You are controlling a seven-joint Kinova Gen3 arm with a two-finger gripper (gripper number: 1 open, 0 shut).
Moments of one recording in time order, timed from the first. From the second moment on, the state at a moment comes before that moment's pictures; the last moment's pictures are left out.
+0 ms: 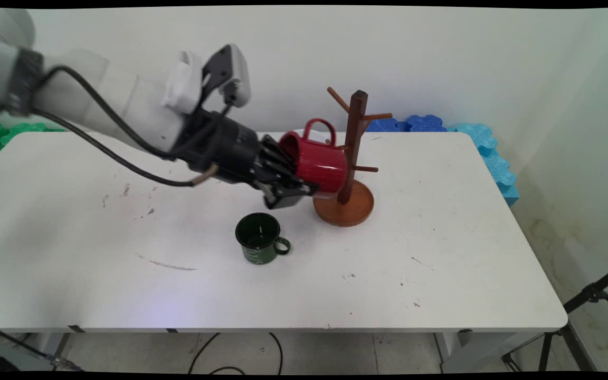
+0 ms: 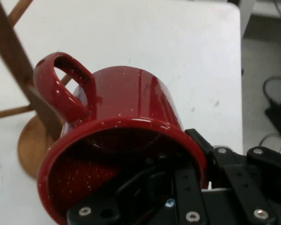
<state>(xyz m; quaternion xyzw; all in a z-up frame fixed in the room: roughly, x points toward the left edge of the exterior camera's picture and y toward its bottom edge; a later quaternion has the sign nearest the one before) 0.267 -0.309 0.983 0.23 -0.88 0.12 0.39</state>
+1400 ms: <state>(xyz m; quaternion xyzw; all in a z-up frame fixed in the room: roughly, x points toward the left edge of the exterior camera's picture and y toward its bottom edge) 0.314 -0.413 0.953 0.14 -0.98 0.12 0.11</state>
